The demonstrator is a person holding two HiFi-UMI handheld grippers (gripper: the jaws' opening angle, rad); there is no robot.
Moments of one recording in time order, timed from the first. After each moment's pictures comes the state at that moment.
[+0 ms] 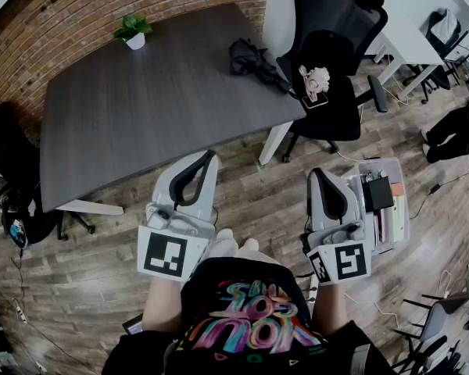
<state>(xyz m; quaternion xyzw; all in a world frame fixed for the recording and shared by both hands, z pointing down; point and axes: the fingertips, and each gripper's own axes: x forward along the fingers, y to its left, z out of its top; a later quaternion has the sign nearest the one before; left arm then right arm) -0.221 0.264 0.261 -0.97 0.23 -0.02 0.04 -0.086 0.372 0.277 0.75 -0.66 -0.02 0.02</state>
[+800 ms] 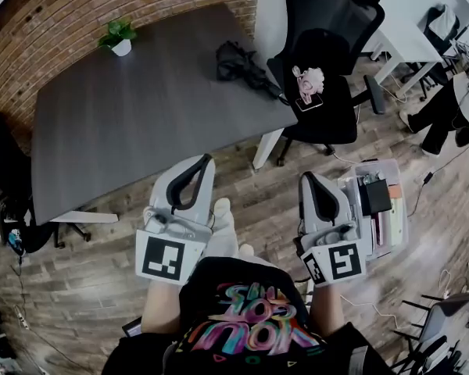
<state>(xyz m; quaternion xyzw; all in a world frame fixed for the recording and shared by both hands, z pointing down) -0.172 0.247 0.282 -0.98 0.22 -0.03 0.04 -0.044 0.353 0.307 0.75 -0.66 0.01 0.01</state>
